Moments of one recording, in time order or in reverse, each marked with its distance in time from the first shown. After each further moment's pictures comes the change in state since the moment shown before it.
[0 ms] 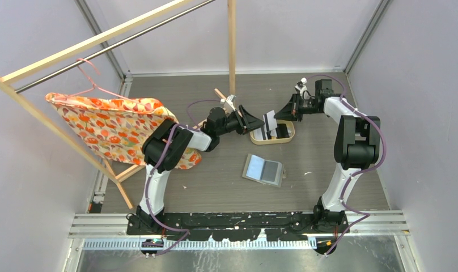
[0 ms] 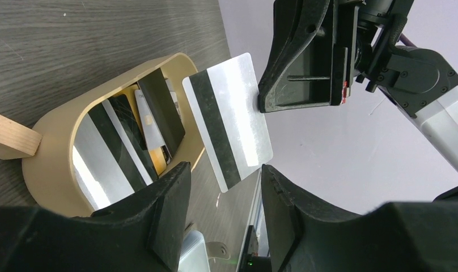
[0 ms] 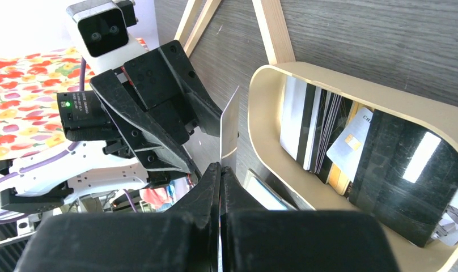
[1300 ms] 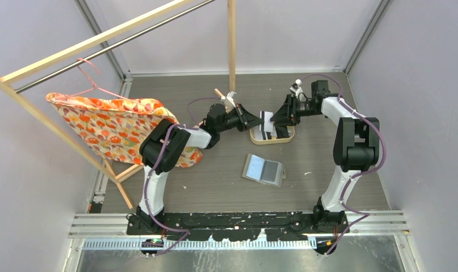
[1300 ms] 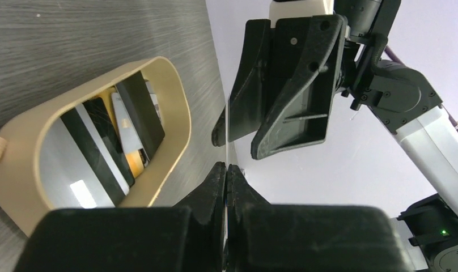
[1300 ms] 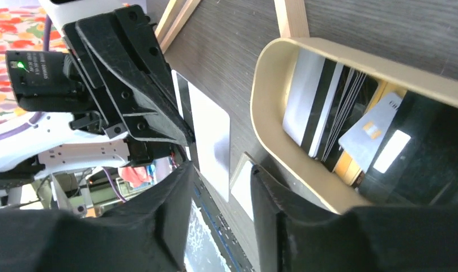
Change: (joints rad) left arm -0.001 -0.009 0.036 -0.028 0.011 -0.087; right arm 0.041 -0.010 -0.014 -0.045 -0.015 -0.092
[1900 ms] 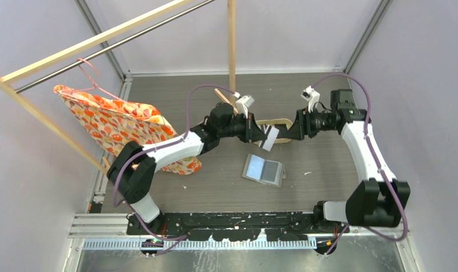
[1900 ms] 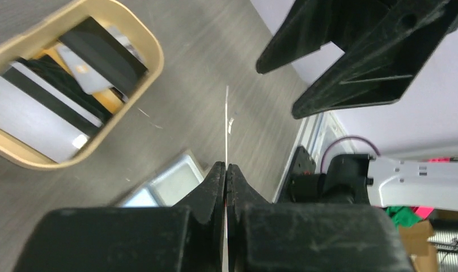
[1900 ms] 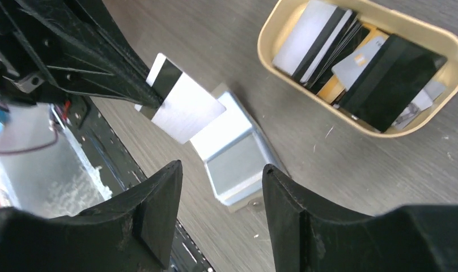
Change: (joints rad) left arm -0.134 -0.420 -0.017 -0.625 -0.033 0.627; right arm -0.031 -0.544 -0.161 -0.312 0.201 -0.518
